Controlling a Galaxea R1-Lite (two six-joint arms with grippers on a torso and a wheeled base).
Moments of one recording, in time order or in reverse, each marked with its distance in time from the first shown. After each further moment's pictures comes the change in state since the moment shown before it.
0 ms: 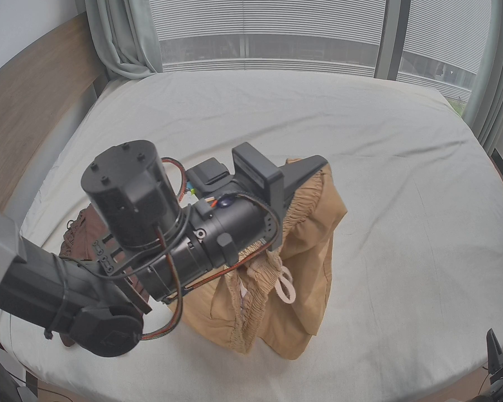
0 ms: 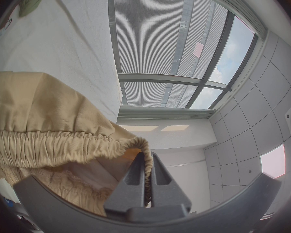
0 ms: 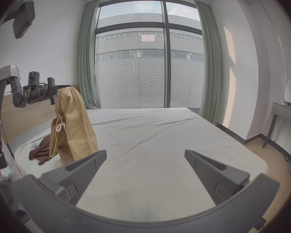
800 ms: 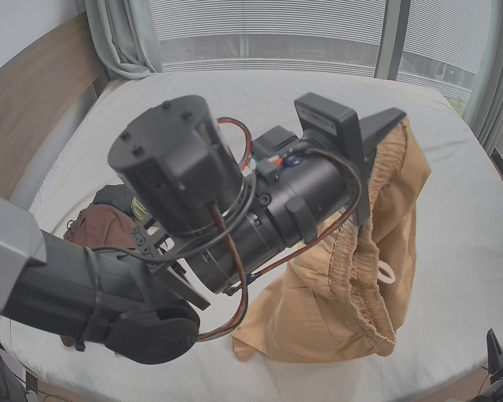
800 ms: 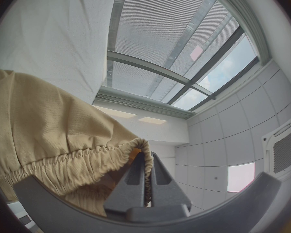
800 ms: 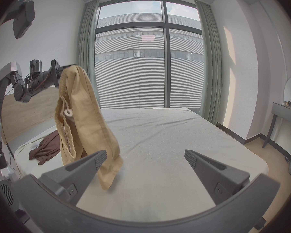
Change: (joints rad) left arm -0.145 0.079 -0.248 -0.029 0.006 -0.216; right arm 0.000 0.000 0.000 0.000 -0.002 0.000
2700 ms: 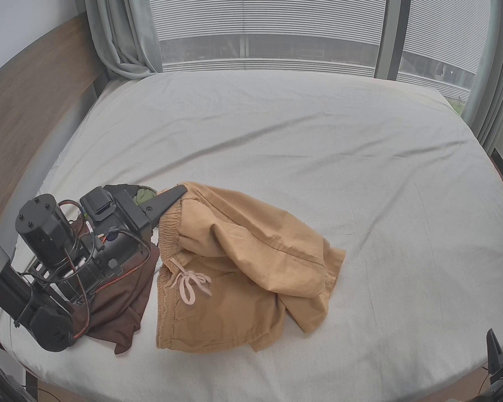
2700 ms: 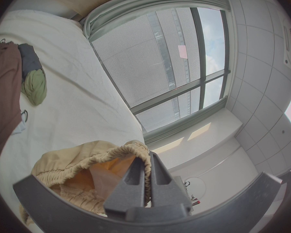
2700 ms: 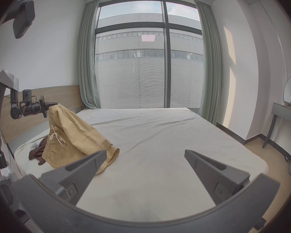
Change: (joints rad) left arm 0.569 -0.120 0.686 -0.324 -0.154 0.574; right arm -0.001 0.000 0.000 0.000 0.002 -0.001
